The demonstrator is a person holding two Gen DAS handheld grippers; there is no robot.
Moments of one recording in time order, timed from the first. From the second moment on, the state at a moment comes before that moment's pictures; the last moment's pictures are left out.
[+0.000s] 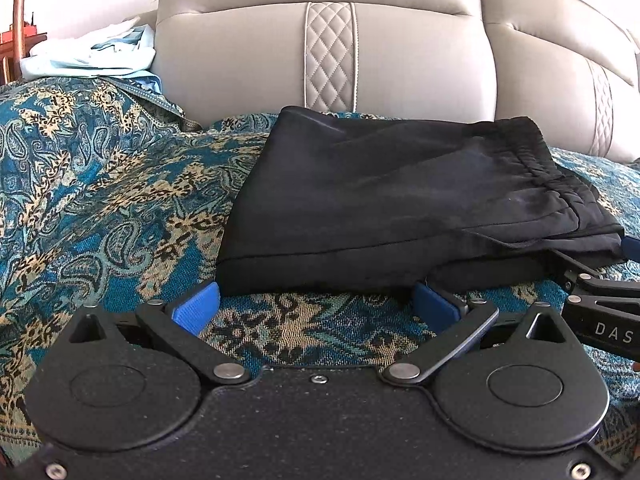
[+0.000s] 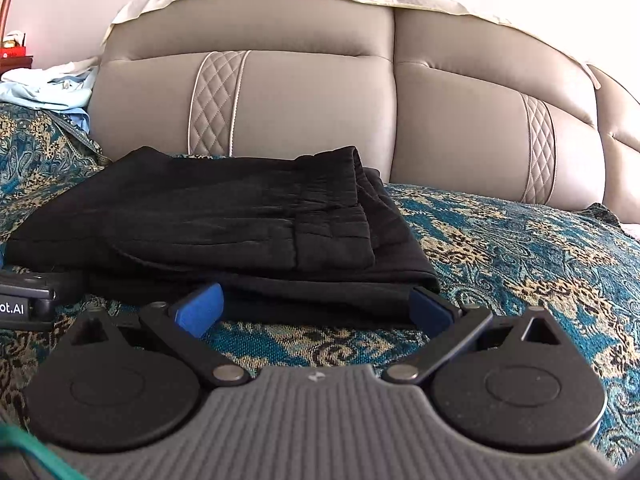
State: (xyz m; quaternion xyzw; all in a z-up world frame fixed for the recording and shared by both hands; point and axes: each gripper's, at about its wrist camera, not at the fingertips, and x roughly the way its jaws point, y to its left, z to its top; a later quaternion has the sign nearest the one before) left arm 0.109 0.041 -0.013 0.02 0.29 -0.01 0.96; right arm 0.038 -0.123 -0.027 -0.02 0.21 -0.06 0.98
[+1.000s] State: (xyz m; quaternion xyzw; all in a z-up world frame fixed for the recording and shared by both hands) left arm 0.108 0.041 -0.013 0.02 0.29 -0.01 0.96; right arm 0.039 -0.122 -0.028 -0.02 0.21 -0.06 0.98
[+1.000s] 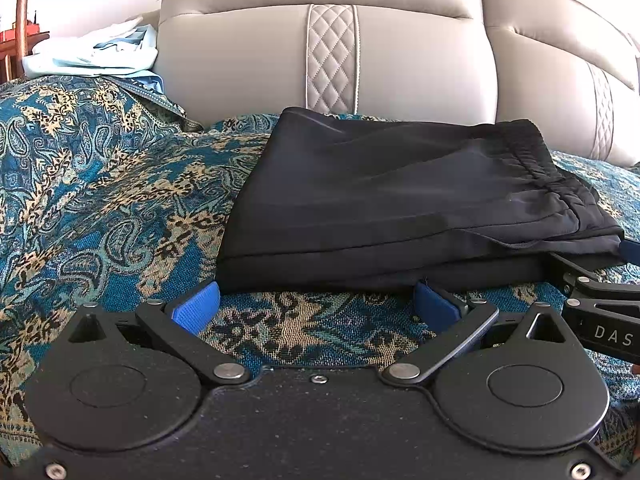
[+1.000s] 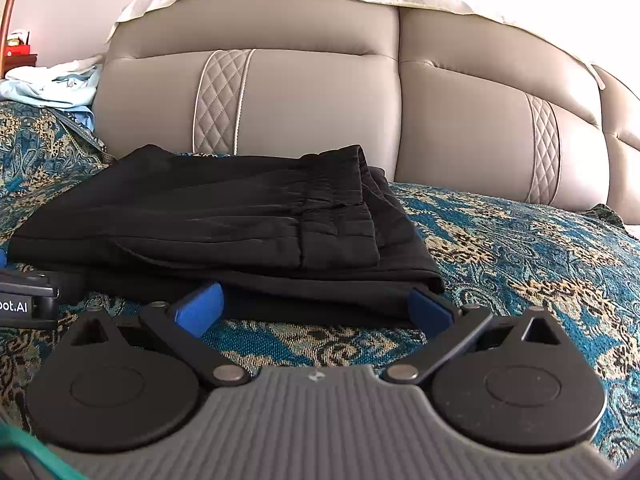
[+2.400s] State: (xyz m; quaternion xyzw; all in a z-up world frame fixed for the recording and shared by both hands) left arm 0.106 0.039 -0.013 0.02 0.29 -0.01 0.96; right arm 0.038 -0.121 -0.027 -0.02 0.21 -0.06 0.98
